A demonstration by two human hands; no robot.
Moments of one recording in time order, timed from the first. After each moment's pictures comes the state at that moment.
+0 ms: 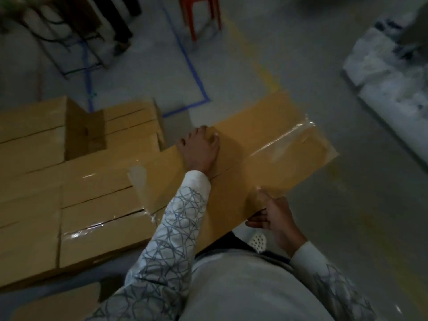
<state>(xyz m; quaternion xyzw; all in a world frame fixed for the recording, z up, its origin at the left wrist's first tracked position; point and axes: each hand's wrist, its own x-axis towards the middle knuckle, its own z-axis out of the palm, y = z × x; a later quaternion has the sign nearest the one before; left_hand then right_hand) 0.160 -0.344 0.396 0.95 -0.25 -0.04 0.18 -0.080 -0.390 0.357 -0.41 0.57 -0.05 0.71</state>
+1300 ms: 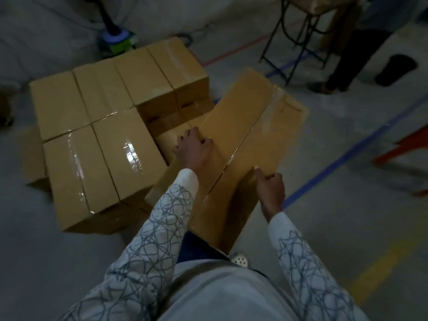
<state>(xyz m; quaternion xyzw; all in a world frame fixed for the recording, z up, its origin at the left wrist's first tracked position) 0.654 -0.575 0.416 0.85 0.43 0.06 0.31 0.699 -0.784 0.364 -0.86 0.15 0.17 0.45</state>
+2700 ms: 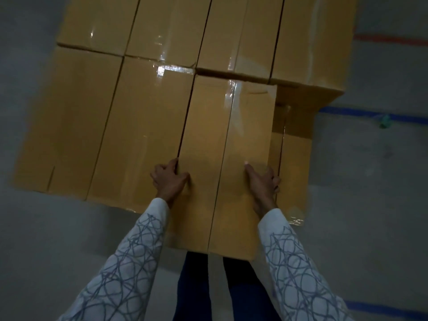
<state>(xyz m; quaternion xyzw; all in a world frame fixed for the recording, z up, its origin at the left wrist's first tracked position) 0.750 -0.282 0.095 0.48 0.76 0.00 0.44 0.988 -0.351 0.087 -0.83 -0.08 0.48 0.27</state>
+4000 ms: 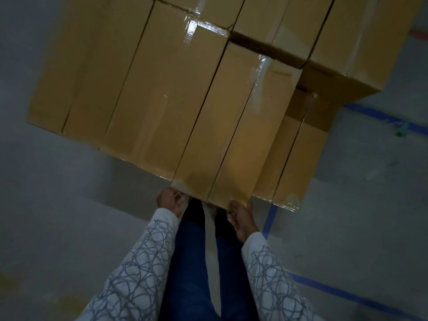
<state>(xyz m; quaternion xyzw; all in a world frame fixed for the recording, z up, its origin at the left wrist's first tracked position) 0.703 -0.420 0.059 -0.12 0.79 0.25 0.55 0.914 -0.484 0.057 -0.72 0.11 0.65 0.22</state>
